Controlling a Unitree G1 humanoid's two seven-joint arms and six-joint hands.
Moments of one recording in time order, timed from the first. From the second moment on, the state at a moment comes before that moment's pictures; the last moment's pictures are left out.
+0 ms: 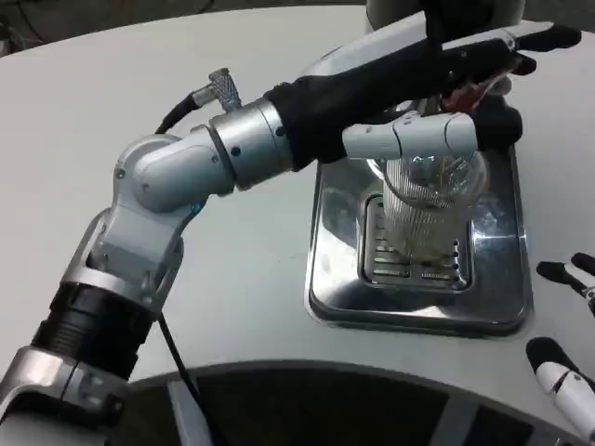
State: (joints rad) left arm -1.06 0.33 -0.21 0.48 0.01 -0.45 -0.73; right arm 0.52 -0.18 -0.30 -1.03 -0.47 0.15 0.46
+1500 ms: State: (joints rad) left arm -1.07 0.36 -0.24 0.44 0.05 -0.46 -0.73; right arm 0.19 -0.18 -0.11 -0.67 -0.25 0.11 0.20
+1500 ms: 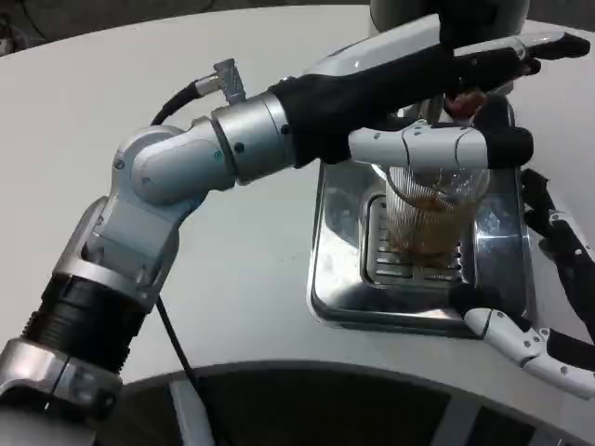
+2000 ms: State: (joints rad) left arm -1.08 0.37 -0.24 0.44 0.04 -0.45 -0.73; right arm 0.07 -0.17 -0.04 -0.53 -0.29 0.10 0.11
